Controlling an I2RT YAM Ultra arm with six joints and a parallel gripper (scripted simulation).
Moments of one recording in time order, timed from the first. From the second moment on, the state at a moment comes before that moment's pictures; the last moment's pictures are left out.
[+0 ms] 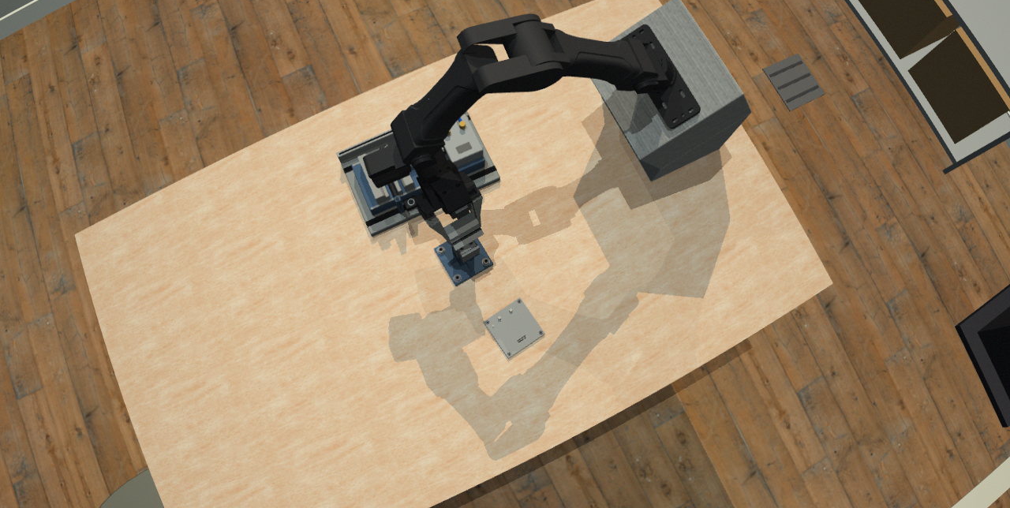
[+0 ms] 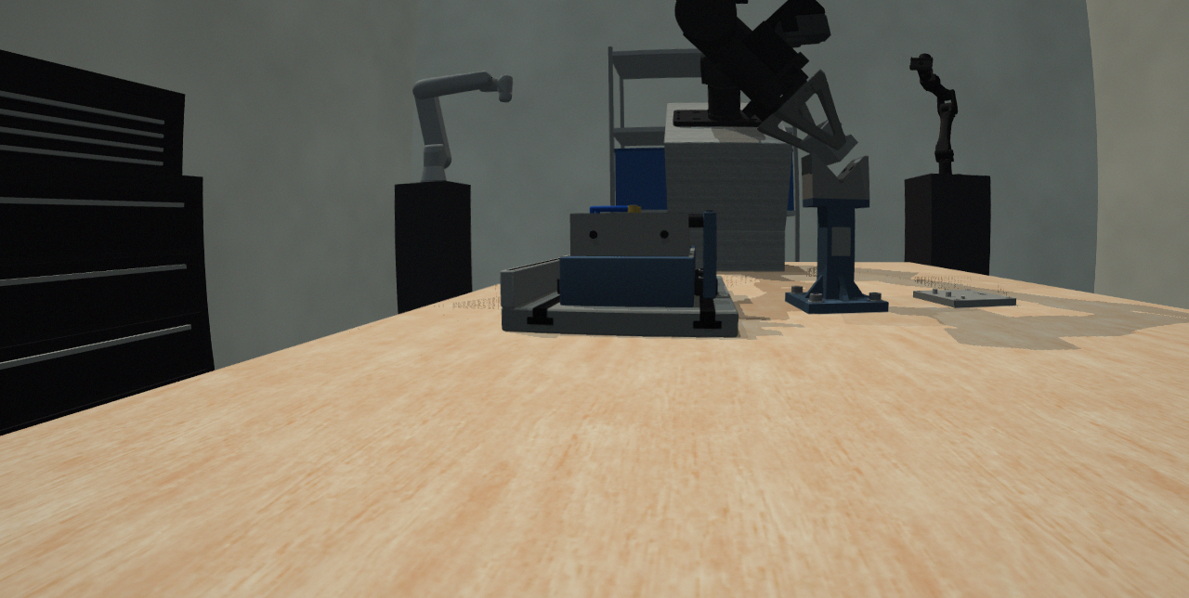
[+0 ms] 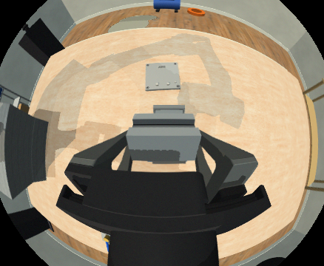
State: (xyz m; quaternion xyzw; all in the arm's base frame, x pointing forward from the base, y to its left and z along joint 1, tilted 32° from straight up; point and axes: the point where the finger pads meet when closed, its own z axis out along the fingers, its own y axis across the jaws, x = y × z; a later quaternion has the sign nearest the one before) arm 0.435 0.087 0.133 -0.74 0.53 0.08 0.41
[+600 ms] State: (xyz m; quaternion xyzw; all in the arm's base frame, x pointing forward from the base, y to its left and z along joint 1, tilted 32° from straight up) arm 0.432 0.087 0.129 -0.74 0.54 0.08 0.40
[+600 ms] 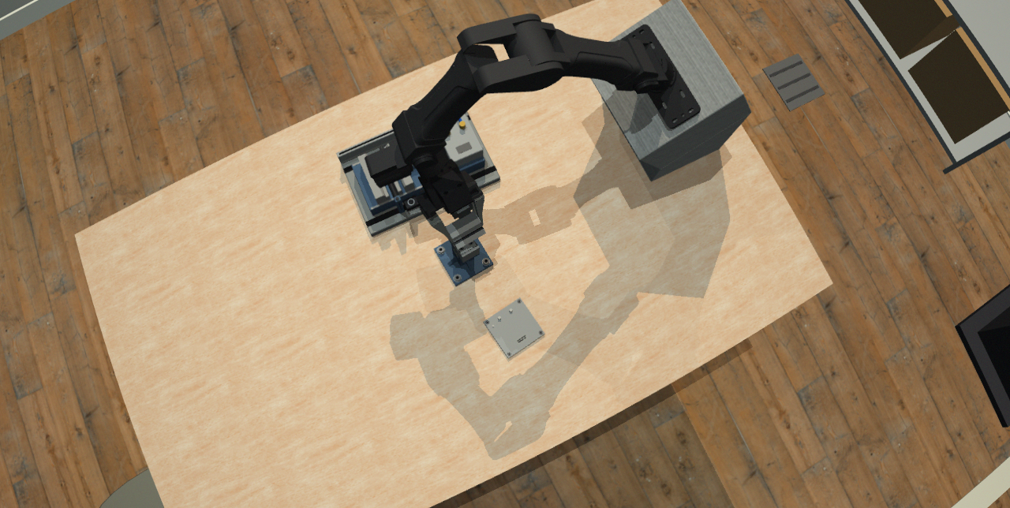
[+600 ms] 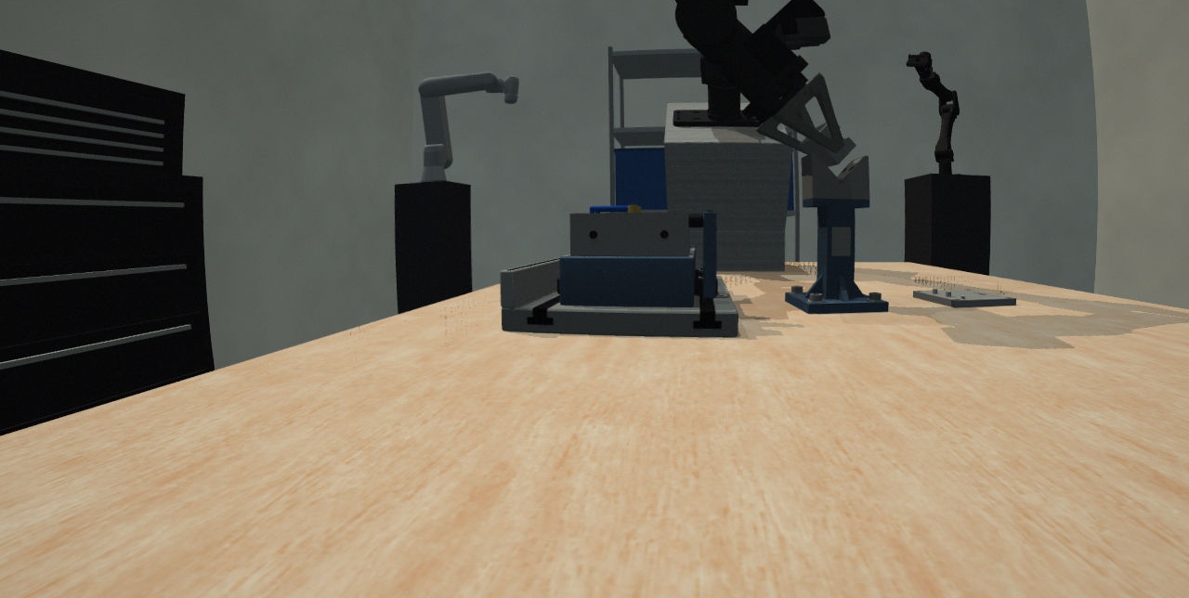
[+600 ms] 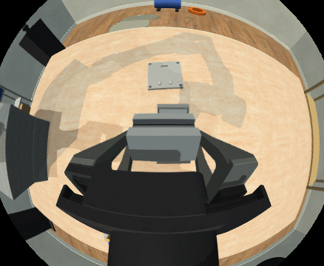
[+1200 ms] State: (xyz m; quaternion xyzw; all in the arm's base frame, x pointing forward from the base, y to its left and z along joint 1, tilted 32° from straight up) arm 0.433 0.086 0.123 -0.74 0.55 0.06 0.38
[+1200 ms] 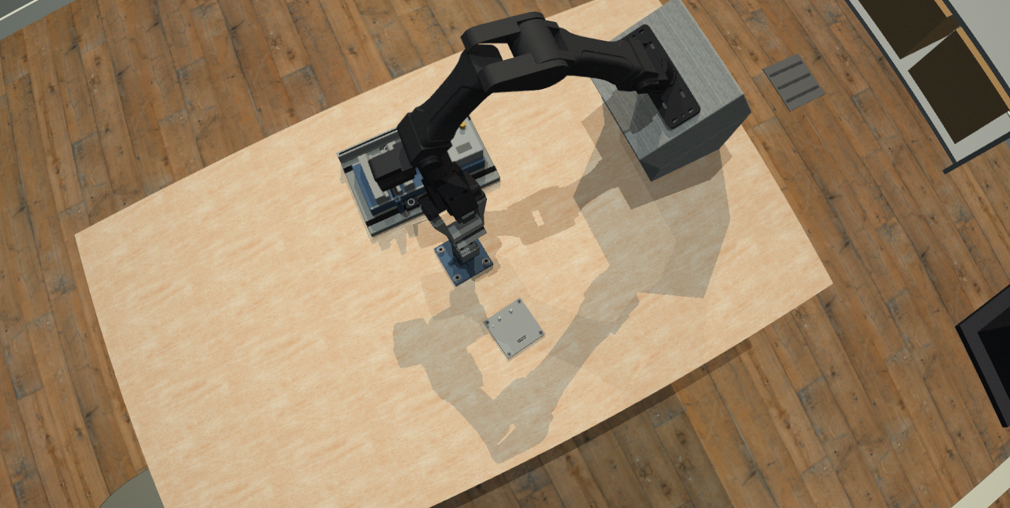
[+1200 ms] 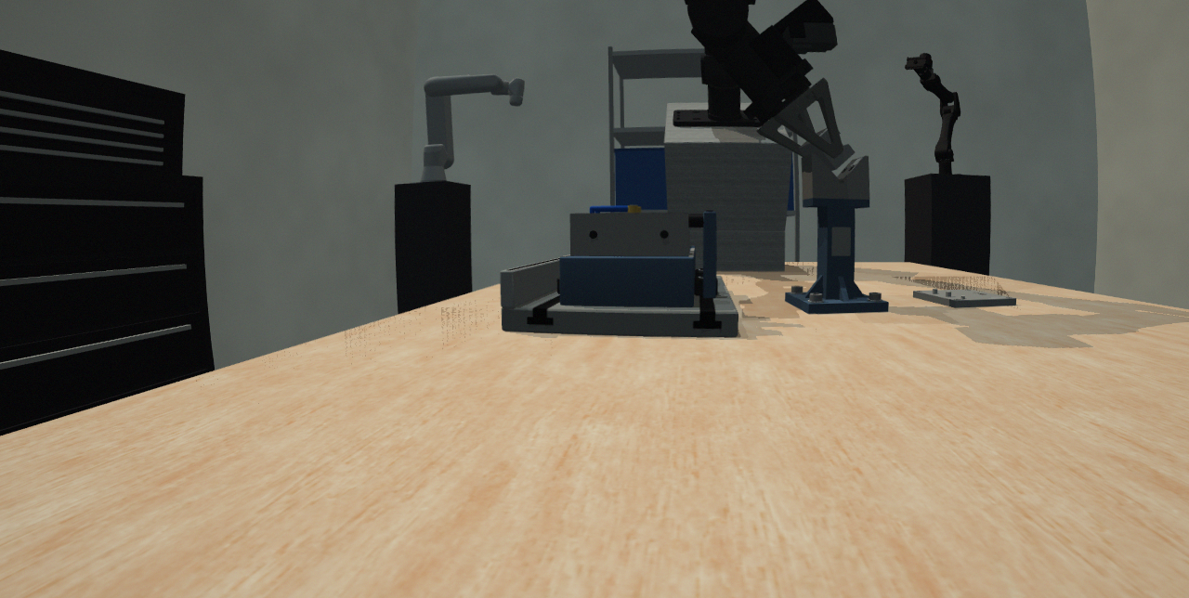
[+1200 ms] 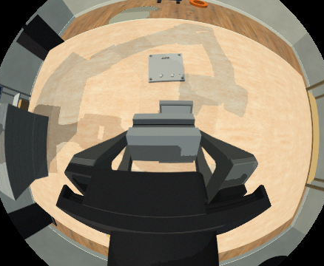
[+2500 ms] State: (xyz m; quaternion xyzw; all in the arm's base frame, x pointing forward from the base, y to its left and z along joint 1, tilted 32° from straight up) arm 0.433 0.090 0.127 -0.74 0.61 -0.08 0.28
